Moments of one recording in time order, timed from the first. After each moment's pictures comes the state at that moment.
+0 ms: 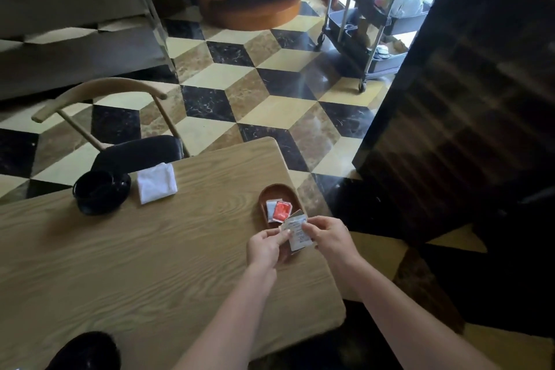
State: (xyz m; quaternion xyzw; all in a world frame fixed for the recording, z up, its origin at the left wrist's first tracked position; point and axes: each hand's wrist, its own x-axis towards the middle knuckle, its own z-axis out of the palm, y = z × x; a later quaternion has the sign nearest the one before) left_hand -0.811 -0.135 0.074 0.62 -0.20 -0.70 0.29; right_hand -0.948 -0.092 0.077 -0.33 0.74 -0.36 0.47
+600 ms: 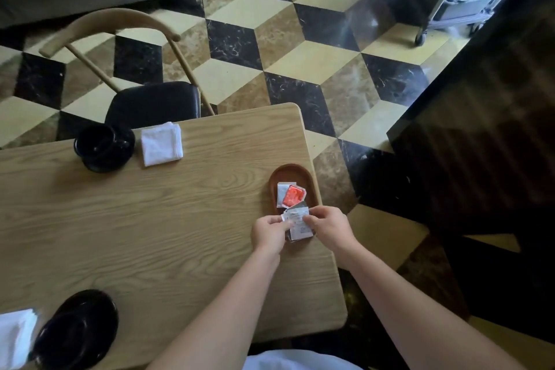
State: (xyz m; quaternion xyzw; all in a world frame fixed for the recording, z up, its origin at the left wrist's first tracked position) left_hand -0.833 -0.175 0.011 0.75 -0.23 -0.58 0.21; right_hand -0.970 -0.159 0.002 -0.35 0.76 -0.20 0.51
